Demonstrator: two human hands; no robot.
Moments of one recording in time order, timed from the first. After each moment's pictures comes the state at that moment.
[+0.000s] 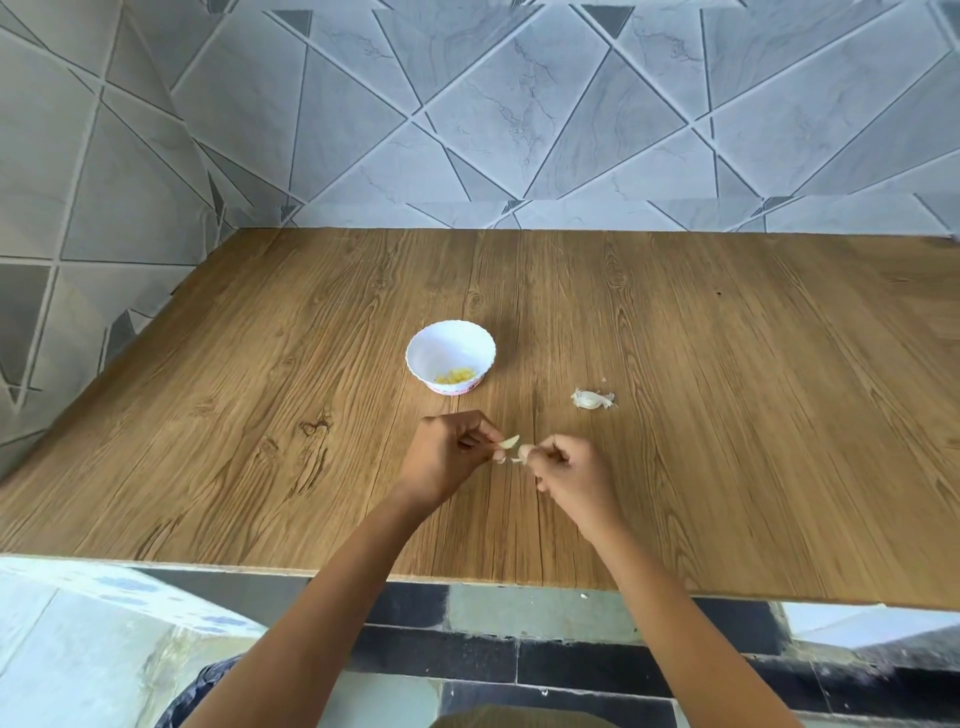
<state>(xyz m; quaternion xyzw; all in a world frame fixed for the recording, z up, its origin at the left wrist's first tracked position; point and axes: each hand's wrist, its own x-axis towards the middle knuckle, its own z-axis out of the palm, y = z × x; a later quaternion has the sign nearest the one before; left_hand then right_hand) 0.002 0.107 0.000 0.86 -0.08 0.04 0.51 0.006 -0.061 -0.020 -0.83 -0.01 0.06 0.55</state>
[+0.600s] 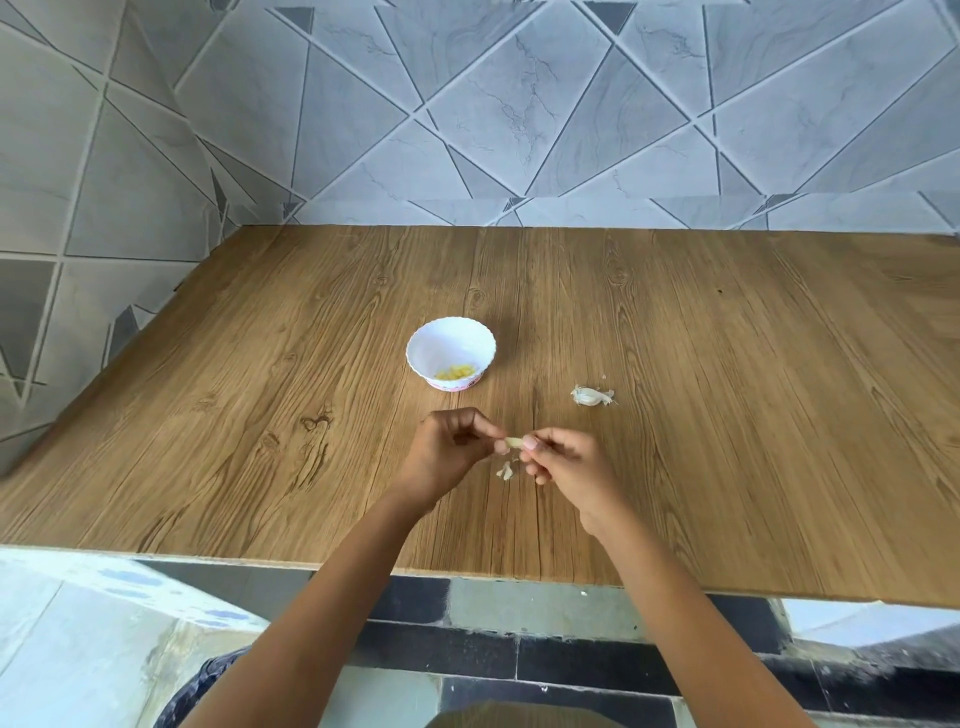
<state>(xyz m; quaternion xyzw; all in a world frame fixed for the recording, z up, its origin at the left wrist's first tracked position) -0.003 0.102 0.007 0.79 -0.01 -0.01 0.61 0.006 -0.064 -0.007 -0.71 0.01 0.14 0.69</state>
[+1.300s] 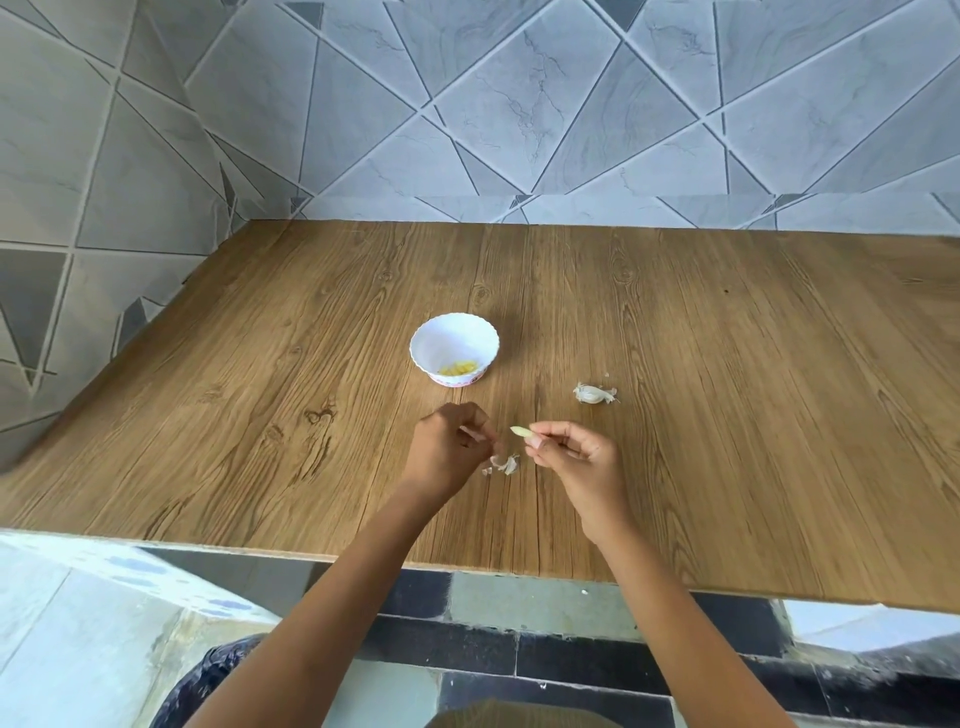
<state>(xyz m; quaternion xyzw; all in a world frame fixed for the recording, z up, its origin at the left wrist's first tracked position) -0.010 0.097 0.008 0.89 0.00 0.08 0.44 -0.004 -0.067 -0.015 -0.67 -0.02 0.02 0.75</state>
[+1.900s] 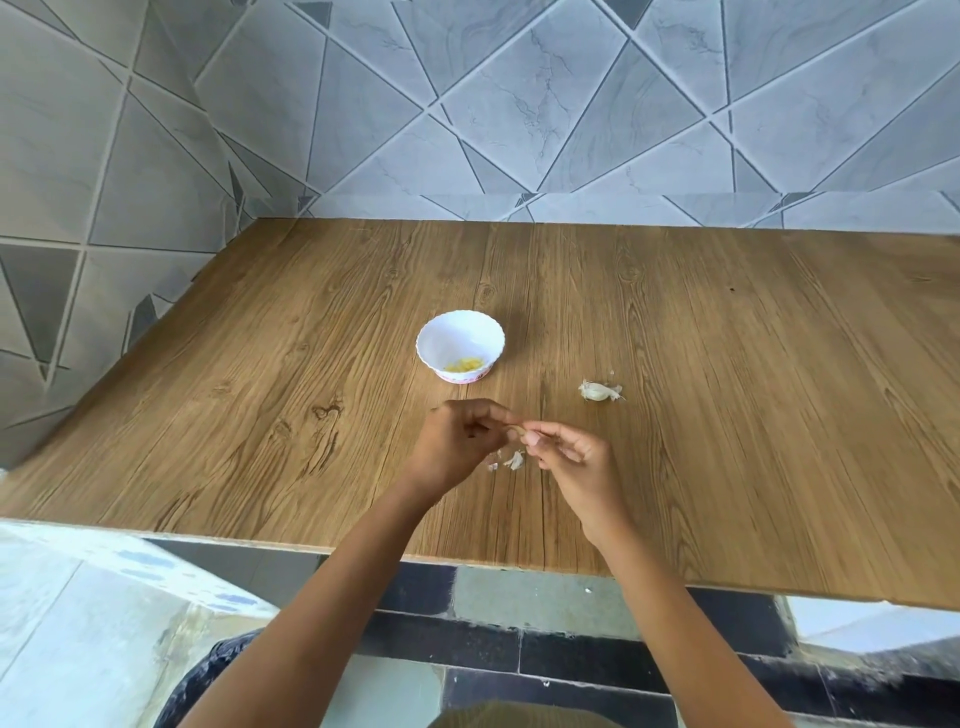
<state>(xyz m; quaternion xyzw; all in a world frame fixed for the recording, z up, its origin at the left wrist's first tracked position) -0.010 0.100 0.015 0.84 -0.02 0.00 0.55 -0.008 -0.062 -0.016 -0.73 -0.07 0.02 0.68</state>
